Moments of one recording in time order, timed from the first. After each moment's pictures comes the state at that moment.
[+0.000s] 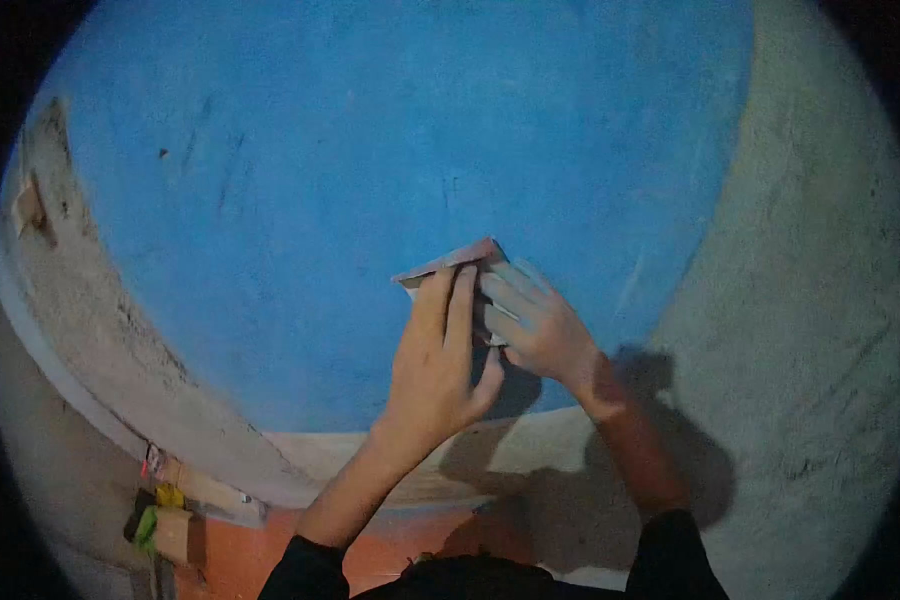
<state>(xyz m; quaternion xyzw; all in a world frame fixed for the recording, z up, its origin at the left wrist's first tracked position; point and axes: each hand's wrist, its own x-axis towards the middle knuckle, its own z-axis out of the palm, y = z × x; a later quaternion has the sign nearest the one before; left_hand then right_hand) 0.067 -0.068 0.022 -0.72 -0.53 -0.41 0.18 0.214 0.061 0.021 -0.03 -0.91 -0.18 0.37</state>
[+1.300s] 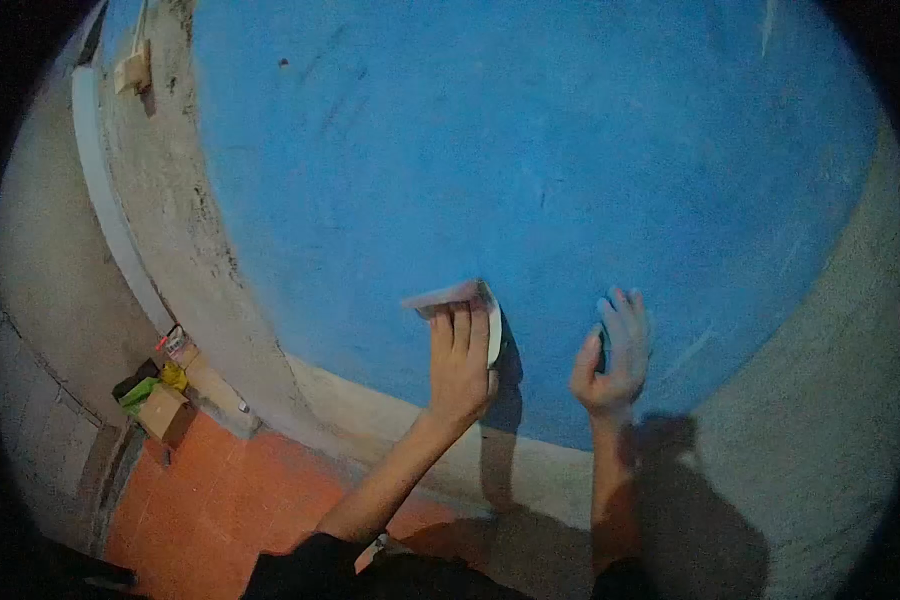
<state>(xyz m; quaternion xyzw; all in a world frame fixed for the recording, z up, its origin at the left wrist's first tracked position) 0.043 -0.010 -0.066 -0.49 -0.64 -0.46 0.37 0.222 0.097 -0.021 -0.08 -0.78 -0.19 0.60</state>
